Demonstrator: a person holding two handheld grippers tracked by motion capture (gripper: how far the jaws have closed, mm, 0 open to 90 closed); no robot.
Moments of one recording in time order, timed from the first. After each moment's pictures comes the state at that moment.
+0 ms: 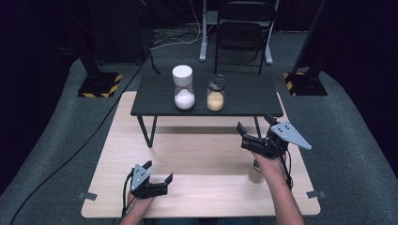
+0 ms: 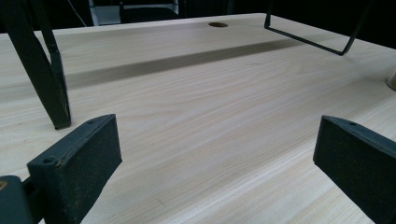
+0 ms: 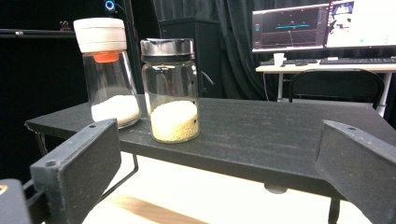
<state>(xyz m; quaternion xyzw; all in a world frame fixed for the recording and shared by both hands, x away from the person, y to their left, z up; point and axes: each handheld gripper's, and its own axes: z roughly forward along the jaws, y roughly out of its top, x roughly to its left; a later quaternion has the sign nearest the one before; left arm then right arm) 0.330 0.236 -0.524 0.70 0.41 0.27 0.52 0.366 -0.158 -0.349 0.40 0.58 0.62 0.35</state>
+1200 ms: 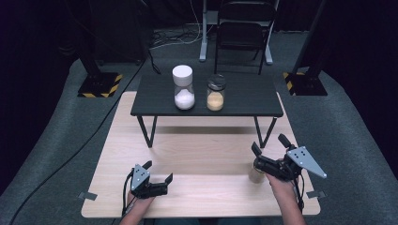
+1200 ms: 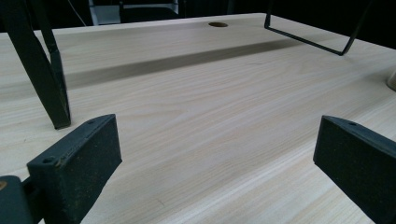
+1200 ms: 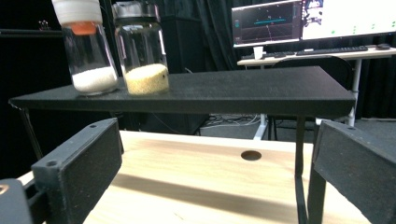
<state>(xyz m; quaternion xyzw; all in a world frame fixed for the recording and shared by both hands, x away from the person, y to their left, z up) 0.331 0.236 -0.524 0.70 0.41 0.27 0.52 0.326 -0.196 -0.398 0.43 0.56 0.61 0.36</state>
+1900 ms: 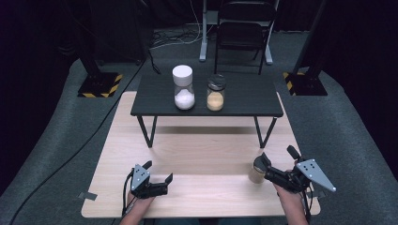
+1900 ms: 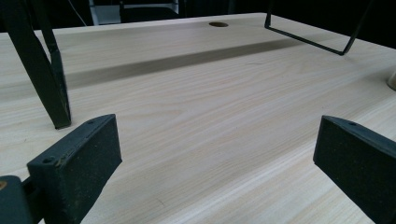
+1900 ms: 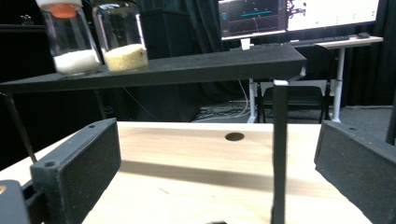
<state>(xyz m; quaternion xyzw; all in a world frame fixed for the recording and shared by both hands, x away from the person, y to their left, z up) 0.331 0.236 -0.524 0.70 0.41 0.27 0.52 0.306 -0.222 -0.422 0.46 0.55 0.60 0.37</state>
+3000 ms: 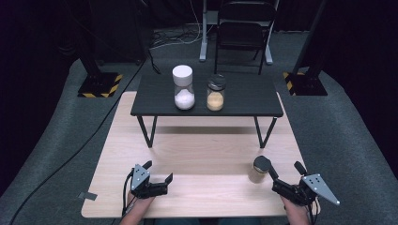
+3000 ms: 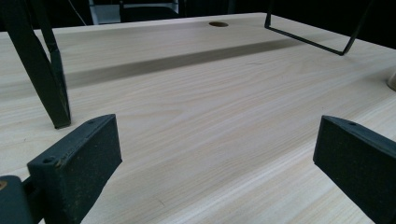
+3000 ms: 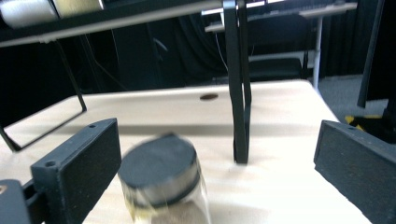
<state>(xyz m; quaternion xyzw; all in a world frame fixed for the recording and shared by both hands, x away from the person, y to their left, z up) 0.331 0.236 -0.524 0.70 0.41 0.27 0.52 0.290 -0.251 -0.475 0.50 0.55 0.56 0.36</state>
